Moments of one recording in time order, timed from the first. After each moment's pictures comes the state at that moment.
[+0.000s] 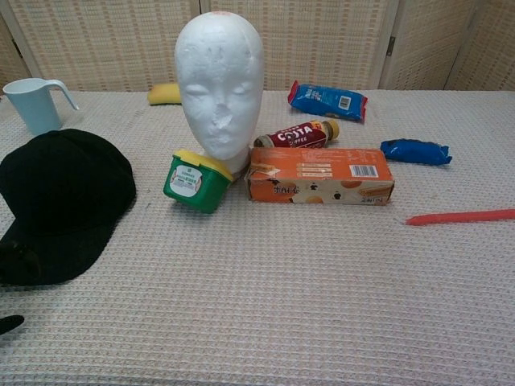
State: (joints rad) left arm -0.14 -1.90 0.08 -0.53 1.85 1.74 -0.15; right arm 0.06 -1.03 0.03 -1.76 -1.45 1.40 -0.16
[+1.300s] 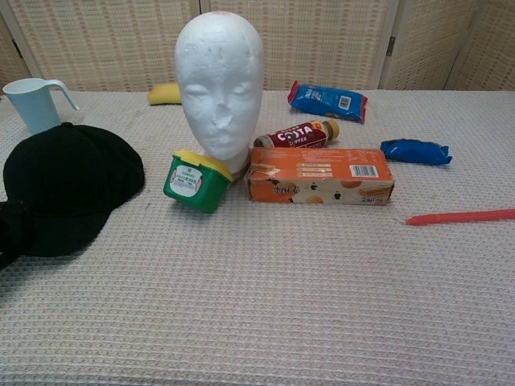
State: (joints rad) left arm -0.24 -2.06 0.01 -0.18 1.65 1.67 -0.24; right arm 0.08 -0.99 0.01 -1.80 -1.42 1.33 -0.17
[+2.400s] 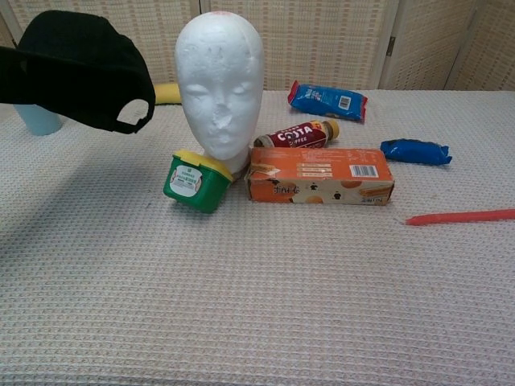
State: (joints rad) left arm -0.50 -1.79 -0.17 -0.49 1.55 1.95 -0.13; right arm 0.10 -0.96 -0.01 -1.82 -1.43 1.30 -0.14
